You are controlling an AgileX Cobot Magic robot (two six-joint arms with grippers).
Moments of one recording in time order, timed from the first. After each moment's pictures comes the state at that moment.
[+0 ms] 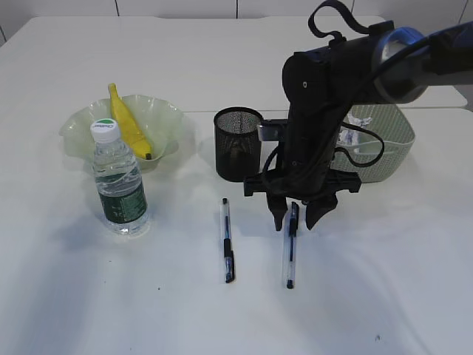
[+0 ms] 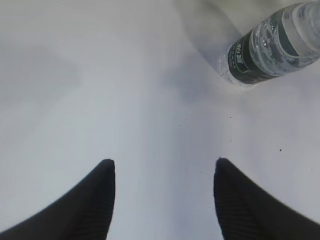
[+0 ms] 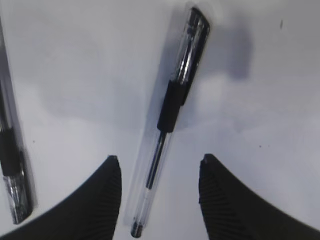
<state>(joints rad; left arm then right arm) 0.00 1.22 -0.99 -0.13 0.95 -0.08 0.45 2.12 -1.57 0.02 1.07 0.41</state>
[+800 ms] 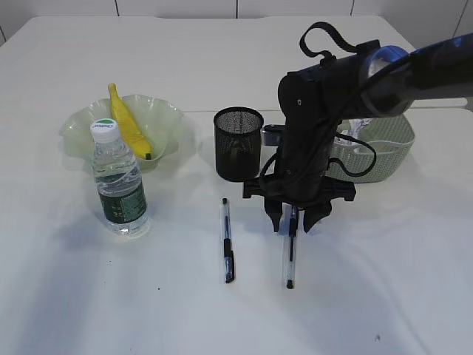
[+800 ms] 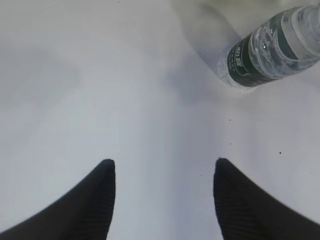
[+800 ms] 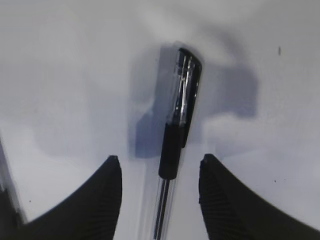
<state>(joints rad) 0.00 1.22 -0.99 -0.13 0.95 -0.08 0.44 2.16 -1.57 -0.01 0.98 0.54</state>
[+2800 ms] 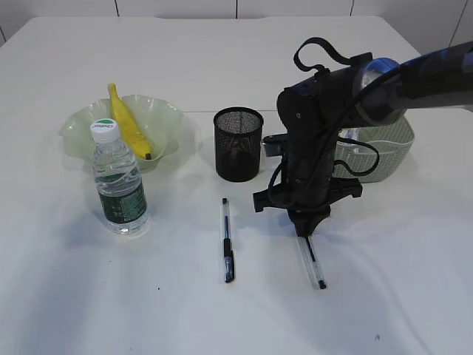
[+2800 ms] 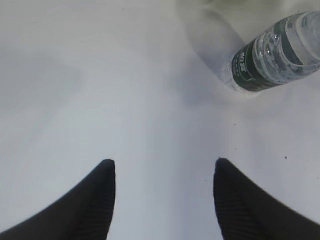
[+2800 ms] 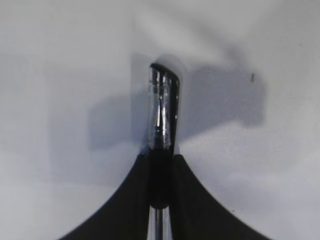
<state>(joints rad) 0.00 1.22 -0.99 -0.11 0.93 -0.08 0.44 2.20 -1.57 -0.11 0.99 0.46</state>
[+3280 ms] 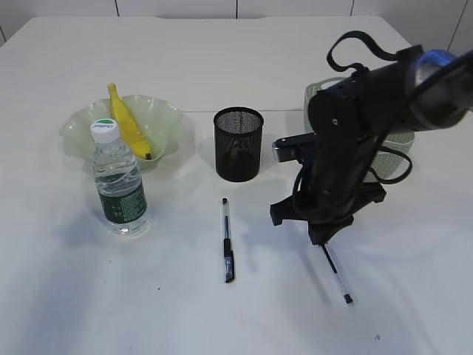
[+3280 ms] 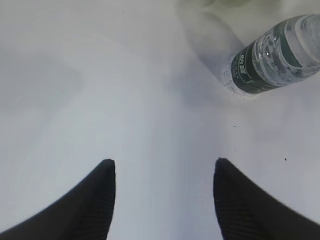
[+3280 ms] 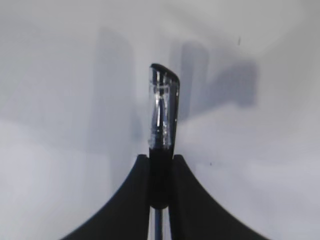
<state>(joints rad) 0.00 1.22 -0.99 -0.11 0.92 -0.08 0.44 2.04 -1.36 -0.11 0.88 0.34</state>
